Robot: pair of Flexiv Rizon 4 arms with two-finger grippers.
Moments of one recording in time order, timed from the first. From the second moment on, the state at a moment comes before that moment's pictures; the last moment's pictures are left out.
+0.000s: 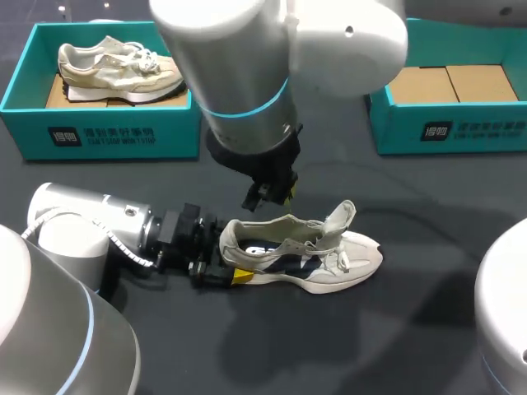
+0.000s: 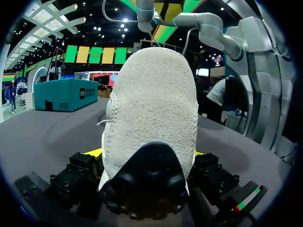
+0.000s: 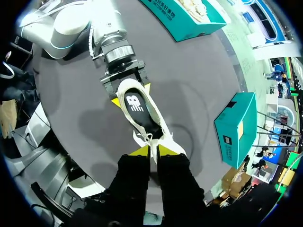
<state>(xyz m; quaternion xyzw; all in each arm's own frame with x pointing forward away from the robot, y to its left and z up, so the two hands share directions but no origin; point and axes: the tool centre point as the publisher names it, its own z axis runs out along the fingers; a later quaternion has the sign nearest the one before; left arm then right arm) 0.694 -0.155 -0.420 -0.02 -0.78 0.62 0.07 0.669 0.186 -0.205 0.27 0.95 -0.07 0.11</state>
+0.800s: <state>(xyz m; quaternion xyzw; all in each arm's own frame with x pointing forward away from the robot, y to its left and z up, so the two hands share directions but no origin) 0.694 -0.155 -0.420 -0.02 -0.78 0.62 0.07 0.670 0.201 -0.239 0.06 0.99 -0.08 0.10</state>
